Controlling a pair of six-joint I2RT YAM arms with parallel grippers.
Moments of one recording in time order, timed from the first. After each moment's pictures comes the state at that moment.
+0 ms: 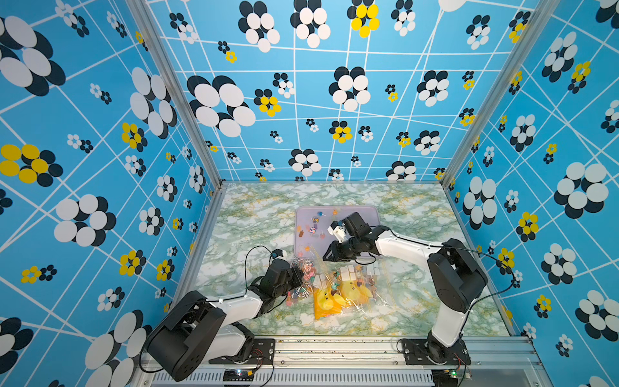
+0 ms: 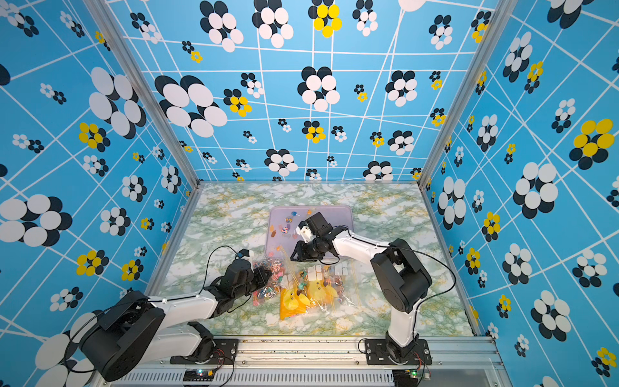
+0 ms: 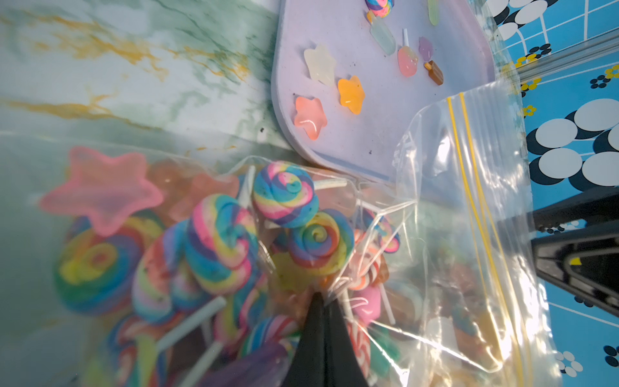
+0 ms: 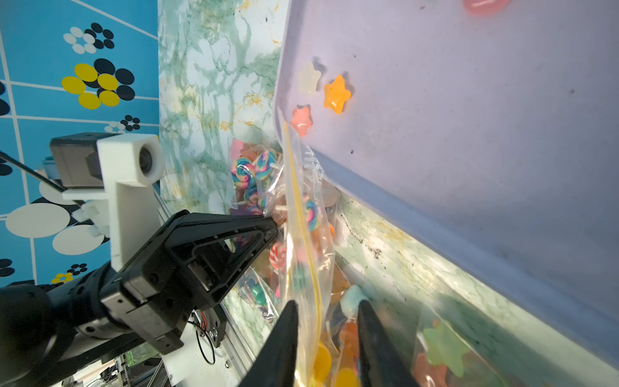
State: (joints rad) left arm -0.56 1.28 0.23 0.37 0.07 -0.92; right arm 0.67 1.84 1.19 -0.37 -0.52 0.49
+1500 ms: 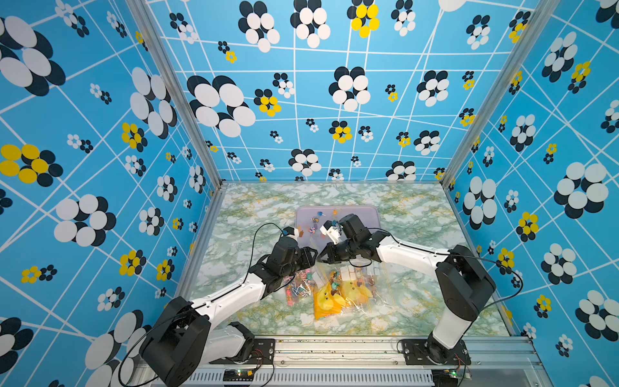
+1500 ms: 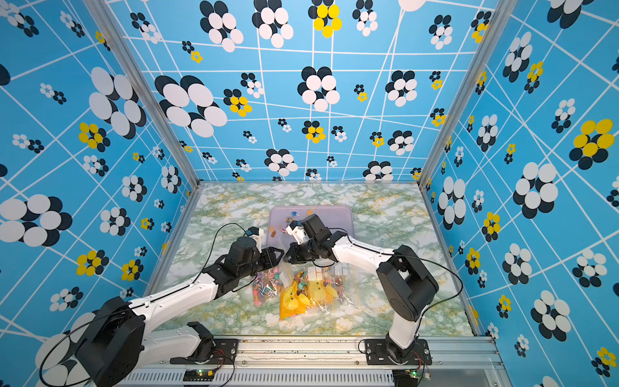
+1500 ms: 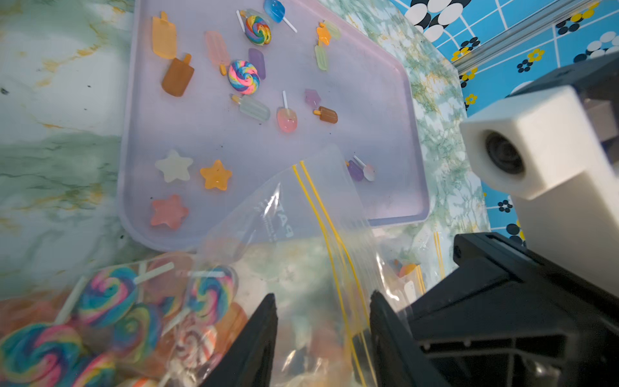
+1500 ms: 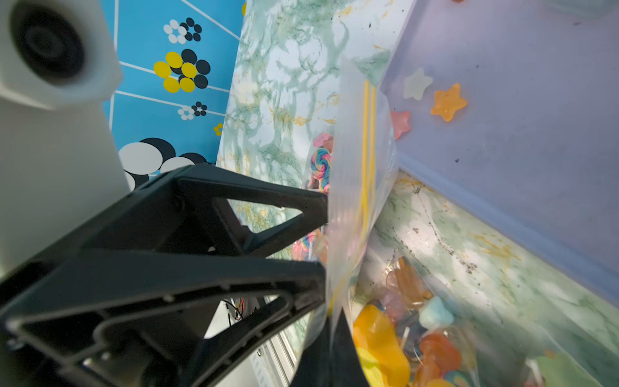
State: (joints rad) left arm -0.59 1.23 0.56 0.09 0.12 -0.81; right arm 0.73 1.75 1.13 -0.21 -0.59 0.55
